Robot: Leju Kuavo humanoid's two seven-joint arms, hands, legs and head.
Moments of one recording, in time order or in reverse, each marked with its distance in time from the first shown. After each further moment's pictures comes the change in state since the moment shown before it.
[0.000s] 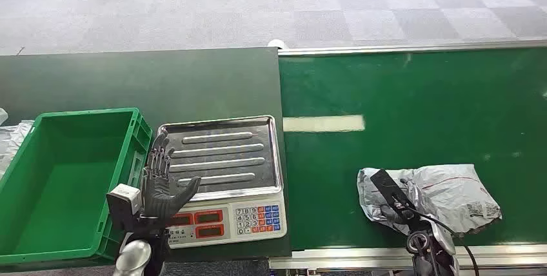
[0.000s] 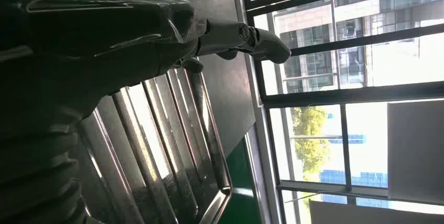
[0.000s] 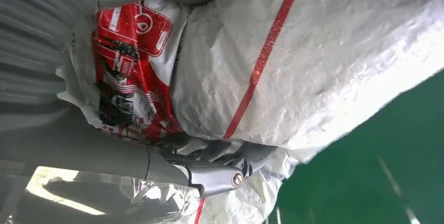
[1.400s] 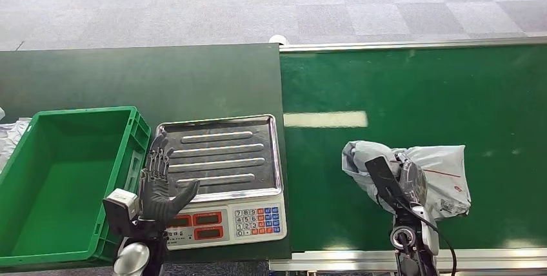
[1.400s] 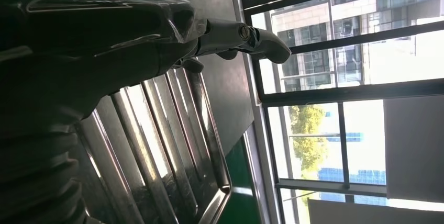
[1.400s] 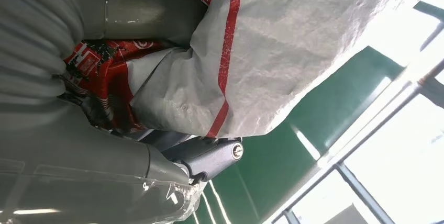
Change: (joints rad) left arm 0.018 -0.013 0.011 -0.023 -0.020 -0.032 -0.024; right arm 0.047 0.084 0.036 -0.211 -0.183 -0.299 -0.264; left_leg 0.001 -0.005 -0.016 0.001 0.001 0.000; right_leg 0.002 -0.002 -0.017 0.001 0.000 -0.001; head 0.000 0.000
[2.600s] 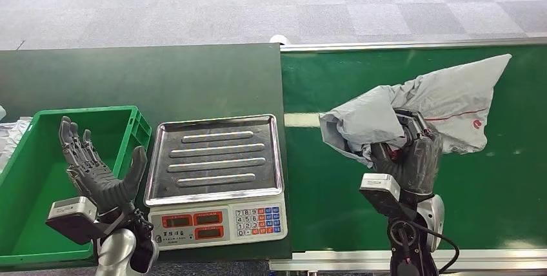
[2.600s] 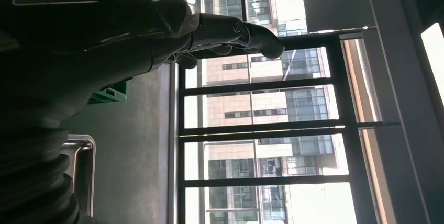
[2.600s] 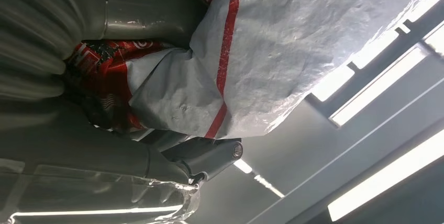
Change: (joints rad) left arm -0.031 -0.022 0.019 -0.189 0.050 0.484 -0.152; right arm 0.047 0.074 0.183 -0.441 -0.064 -0.122 -0.404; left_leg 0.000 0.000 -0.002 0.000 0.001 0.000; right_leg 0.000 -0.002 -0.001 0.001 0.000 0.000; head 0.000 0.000
